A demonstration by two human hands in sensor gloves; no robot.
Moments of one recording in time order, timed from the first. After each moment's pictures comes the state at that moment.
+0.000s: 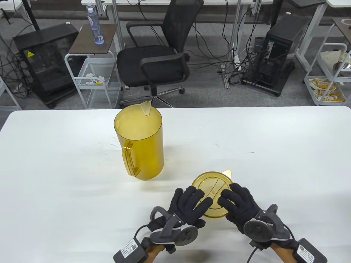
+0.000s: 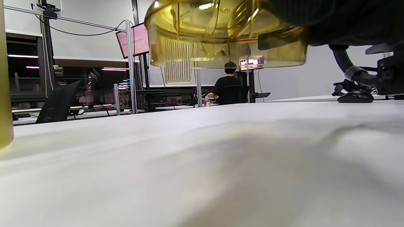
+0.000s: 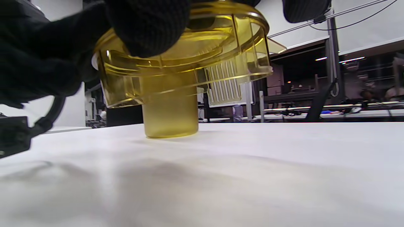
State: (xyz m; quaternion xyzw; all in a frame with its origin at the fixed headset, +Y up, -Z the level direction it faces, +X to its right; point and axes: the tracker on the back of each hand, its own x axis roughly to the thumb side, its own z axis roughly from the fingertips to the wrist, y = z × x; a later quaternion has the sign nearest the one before) left_hand -0.035 -0.735 -0.270 0.11 -0.38 0.00 0.92; right_hand 0.195 -0.712 -0.269 0.36 -0.14 0.92 0.12
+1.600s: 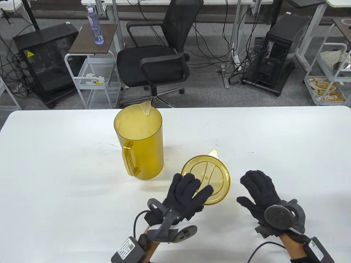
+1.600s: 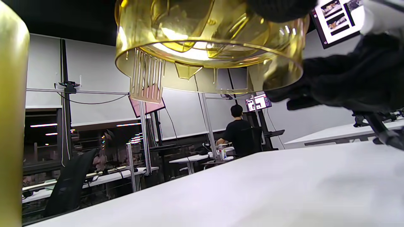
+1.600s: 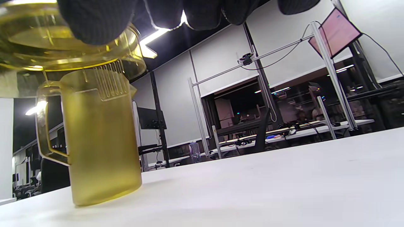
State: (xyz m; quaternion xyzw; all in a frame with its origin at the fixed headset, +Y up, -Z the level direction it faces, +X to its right) left_hand -0.039 -0.660 -0.270 0.25 -0.35 -0.01 0.90; right_hand 0.254 -0.701 -0.299 0.20 -0.22 0.93 0.20
